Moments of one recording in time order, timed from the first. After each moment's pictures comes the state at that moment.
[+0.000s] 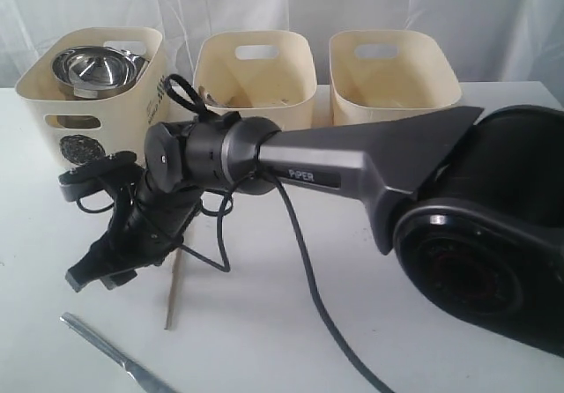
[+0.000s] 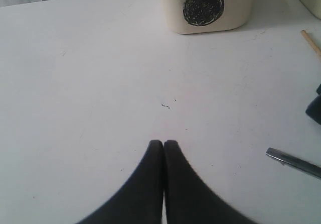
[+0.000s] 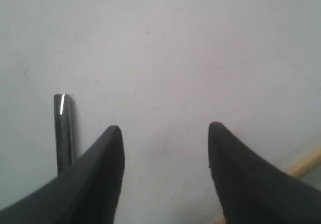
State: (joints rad) left arm 0.11 0.00 0.02 -0.19 0.39 0.31; right arm 0.75 2.30 -1.80 0.38 0.69 -0.28
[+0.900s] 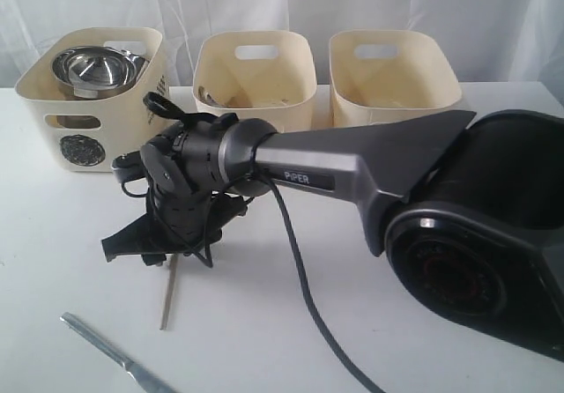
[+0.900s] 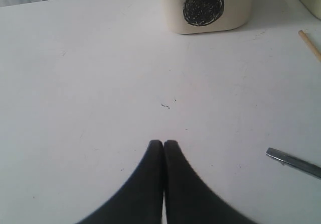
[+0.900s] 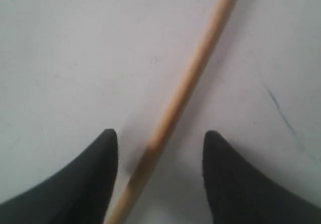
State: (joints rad) left arm 0.11 0.00 0.02 -0.19 0.39 0.31; right arm 0.75 2.33 -1.83 -0.06 0.75 0.42
